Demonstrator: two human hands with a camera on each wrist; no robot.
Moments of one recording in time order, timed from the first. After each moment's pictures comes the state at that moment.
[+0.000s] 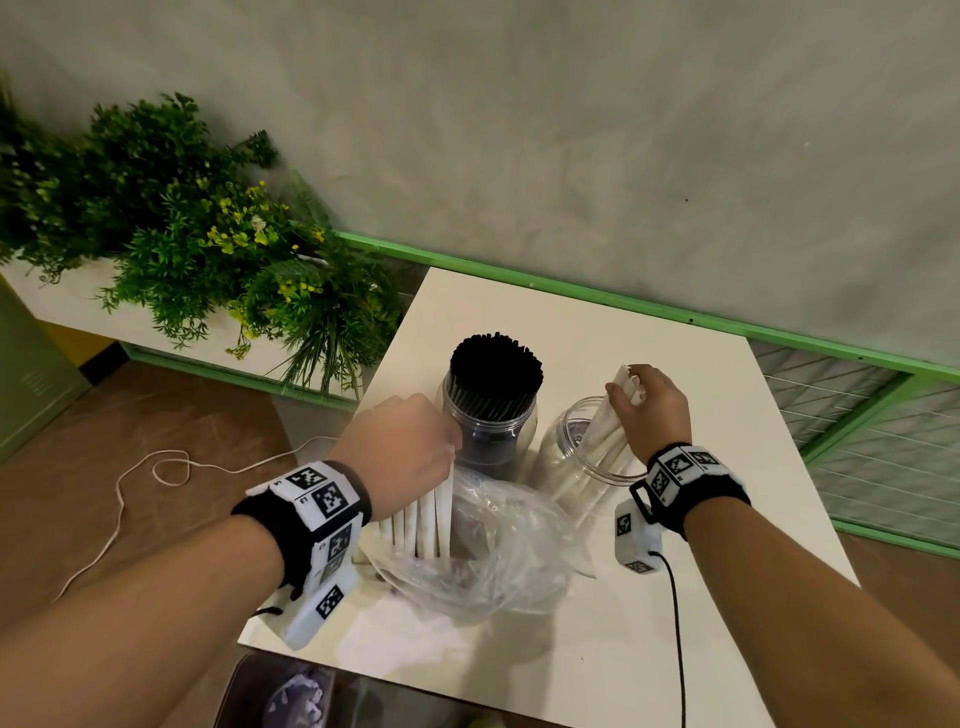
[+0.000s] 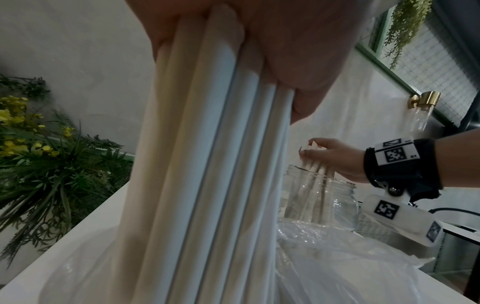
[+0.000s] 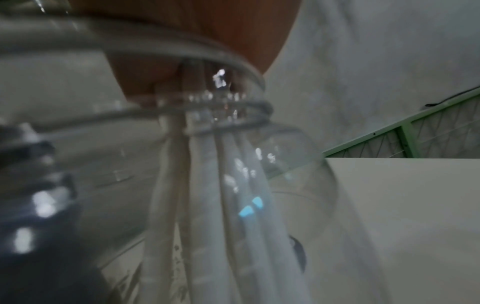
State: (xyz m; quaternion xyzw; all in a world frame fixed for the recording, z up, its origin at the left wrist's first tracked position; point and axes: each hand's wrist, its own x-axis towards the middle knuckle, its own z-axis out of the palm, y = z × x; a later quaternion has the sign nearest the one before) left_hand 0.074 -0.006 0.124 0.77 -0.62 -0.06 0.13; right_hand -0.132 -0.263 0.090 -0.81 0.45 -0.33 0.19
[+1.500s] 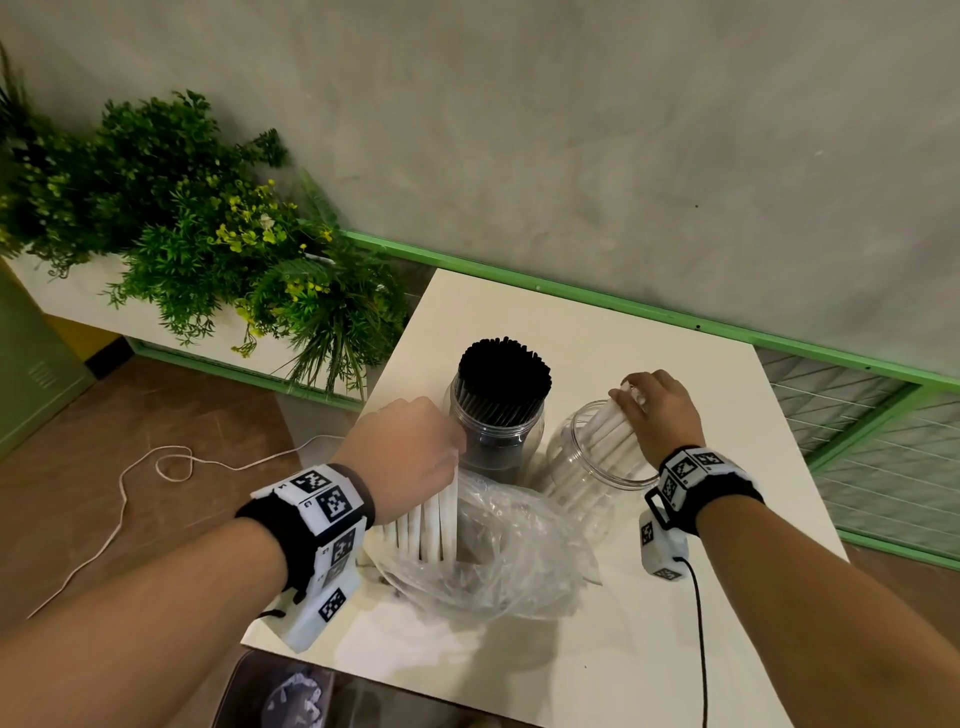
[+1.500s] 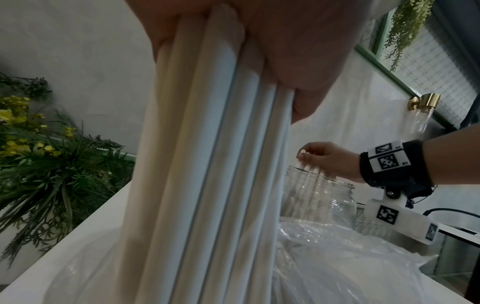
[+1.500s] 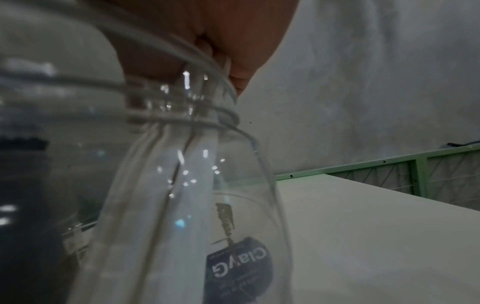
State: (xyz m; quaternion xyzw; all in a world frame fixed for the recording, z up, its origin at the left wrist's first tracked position) left_hand 0.076 -0.004 0.126 0.78 -0.61 -0.07 0.14; right_hand -0.138 -0.281 0.084 -0.87 0.39 -0.28 0.12
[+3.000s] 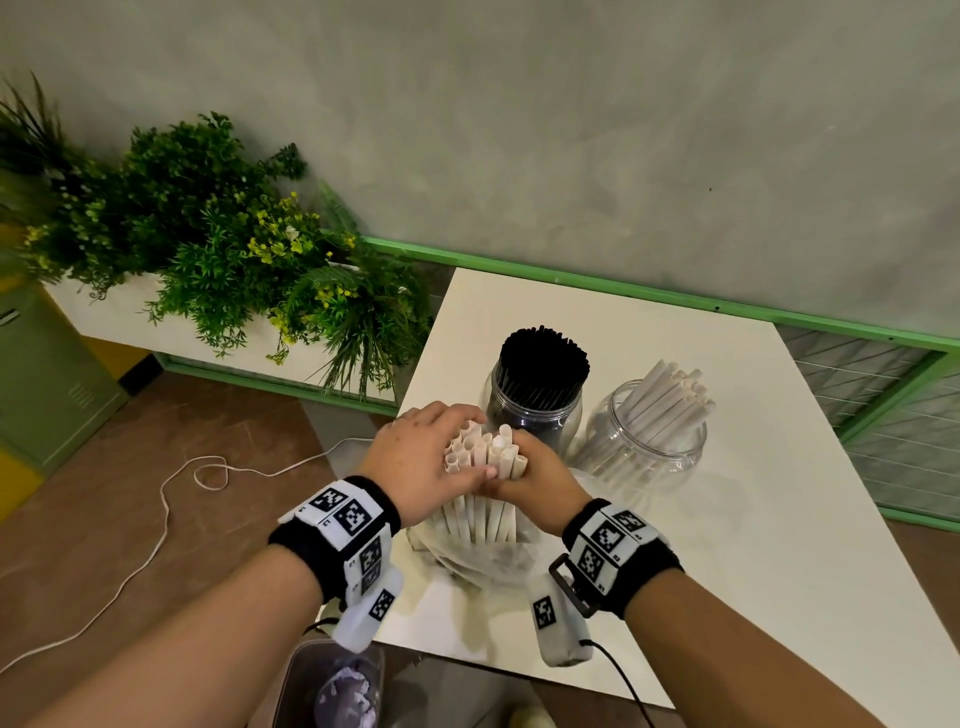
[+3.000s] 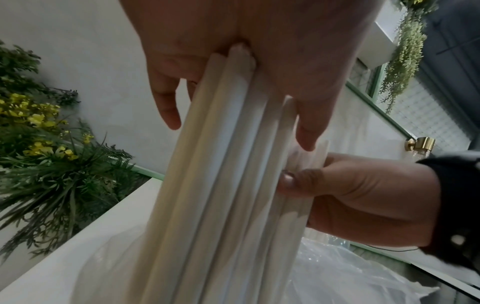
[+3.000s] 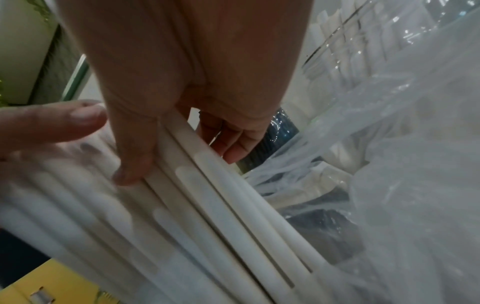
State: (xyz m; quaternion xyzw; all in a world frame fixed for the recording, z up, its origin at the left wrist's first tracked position) left_hand 0.093 0.033 0.117 0.77 -0.59 -0.11 0.23; right_hand -0.051 -0.078 0.084 -0.75 0.22 -0.19 0.59
